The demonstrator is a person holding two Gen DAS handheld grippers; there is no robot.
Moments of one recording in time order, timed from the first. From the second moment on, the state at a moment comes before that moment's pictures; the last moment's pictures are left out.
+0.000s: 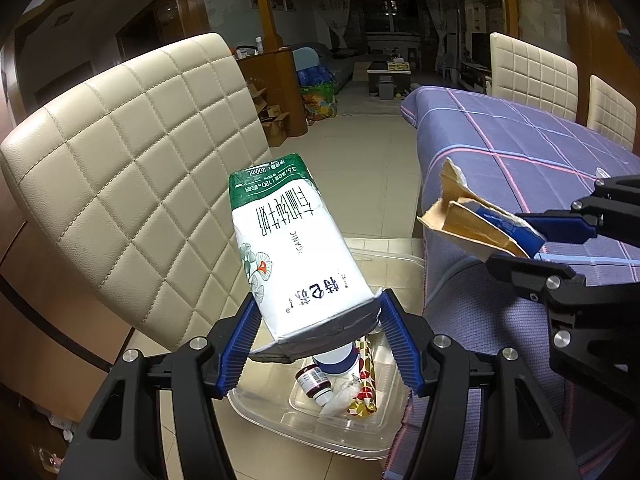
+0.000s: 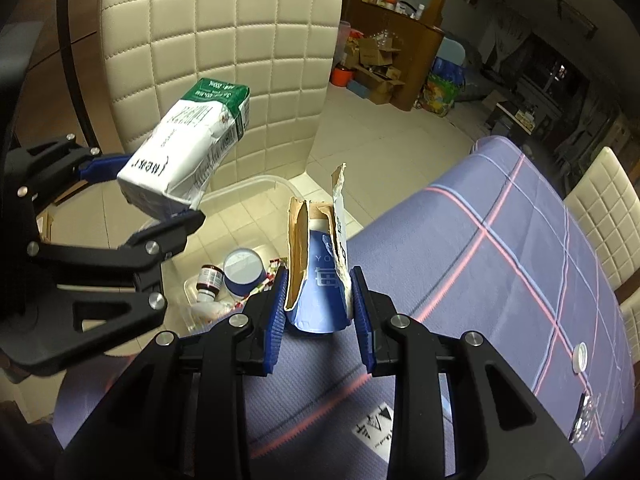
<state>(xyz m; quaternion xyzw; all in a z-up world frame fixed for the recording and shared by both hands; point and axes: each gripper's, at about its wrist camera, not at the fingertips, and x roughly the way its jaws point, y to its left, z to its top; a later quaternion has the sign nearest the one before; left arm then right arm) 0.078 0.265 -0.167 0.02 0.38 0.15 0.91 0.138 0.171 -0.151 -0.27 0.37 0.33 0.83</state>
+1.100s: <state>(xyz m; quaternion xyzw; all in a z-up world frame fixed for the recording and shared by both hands) 0.097 0.275 -0.168 -0.01 0.40 0.14 0.91 0.155 0.157 -0.128 -0.24 0.34 0.28 0.87</state>
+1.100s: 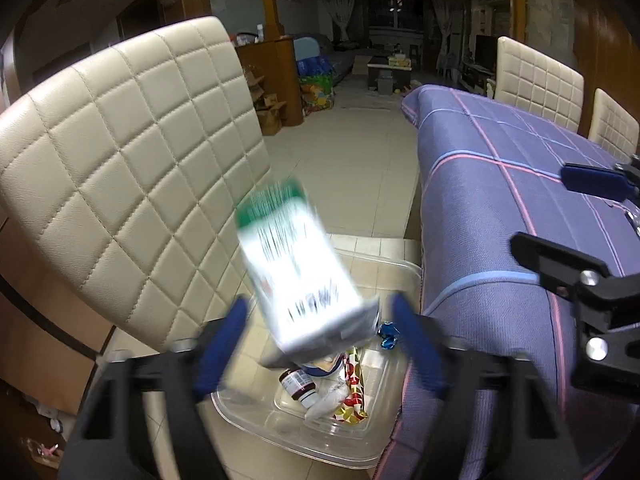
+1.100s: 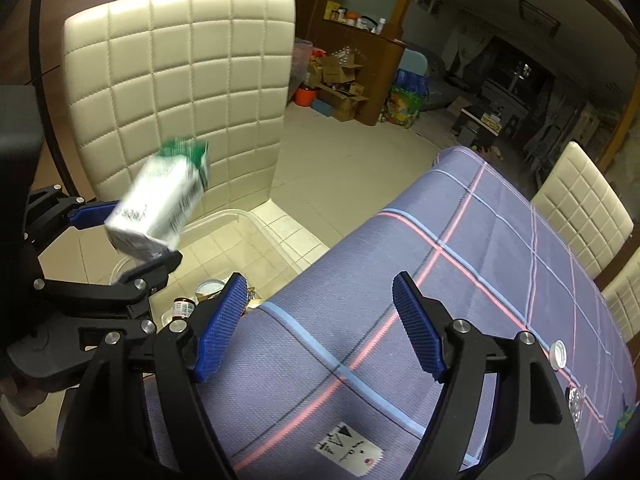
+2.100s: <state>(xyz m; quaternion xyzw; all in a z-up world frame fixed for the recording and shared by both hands) 0.167 0.085 -0.147 0.07 0.39 0.00 0.92 0.230 -0.111 -0.143 -0.12 0.39 0.04 0.91</state>
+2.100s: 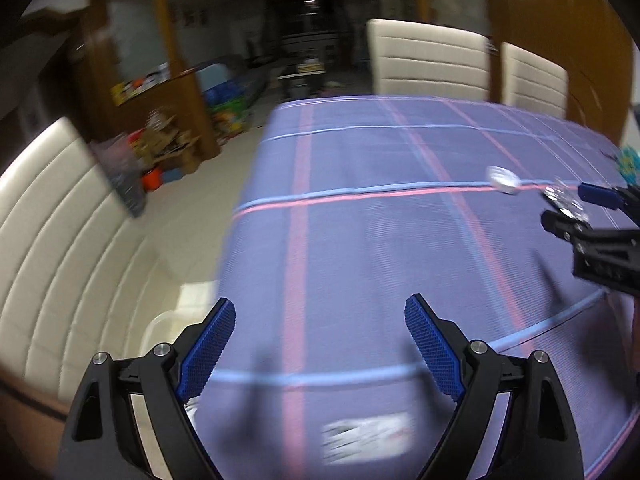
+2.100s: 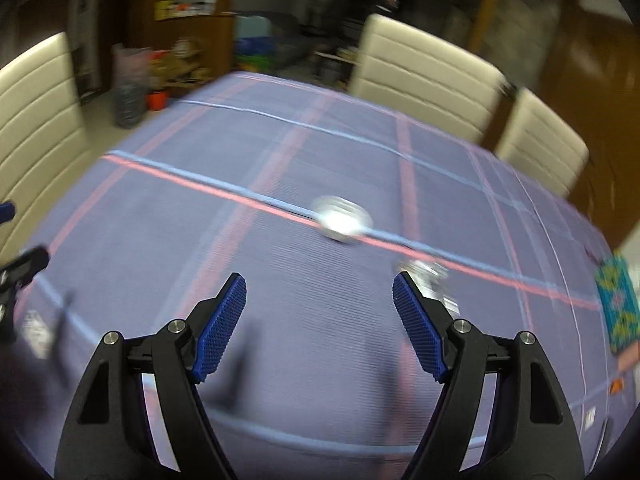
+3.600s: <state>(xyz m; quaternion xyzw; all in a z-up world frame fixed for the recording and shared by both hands) 0.253 -0.054 -0.169 0.12 0.42 -0.13 0.89 0.248 -0.196 -0.170 -0.07 0.43 0.02 0.90</state>
